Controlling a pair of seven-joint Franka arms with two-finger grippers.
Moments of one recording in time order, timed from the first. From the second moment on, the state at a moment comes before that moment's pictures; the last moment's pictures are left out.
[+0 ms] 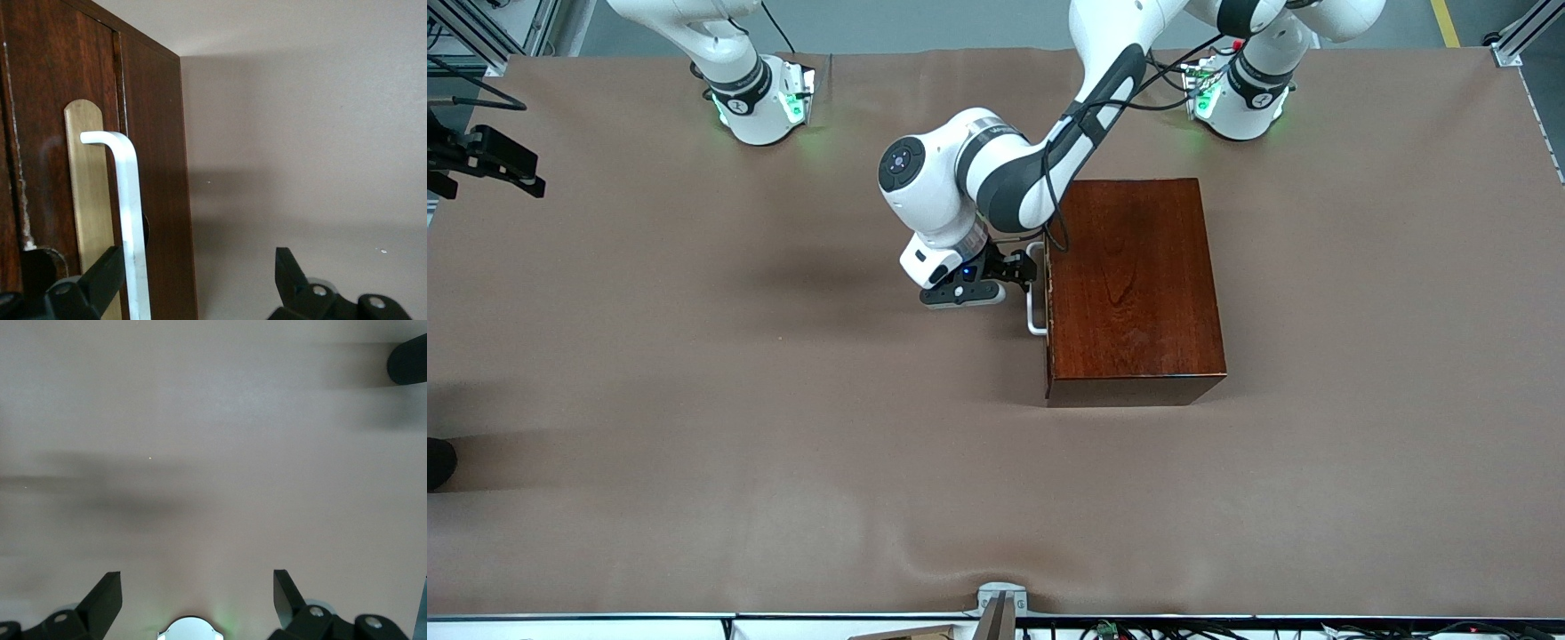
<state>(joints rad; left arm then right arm) -1.02 0.84 0.13 -1.10 0.15 1.72 -0.88 0.04 -0.04 -0.06 -1.48 -0.05 1.36 -0.06</state>
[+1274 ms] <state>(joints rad) -1.02 0.87 0.14 -1.10 0.15 1.70 -0.90 0.04 -0.04 -0.06 -1.48 -0.05 1.36 -0.06</state>
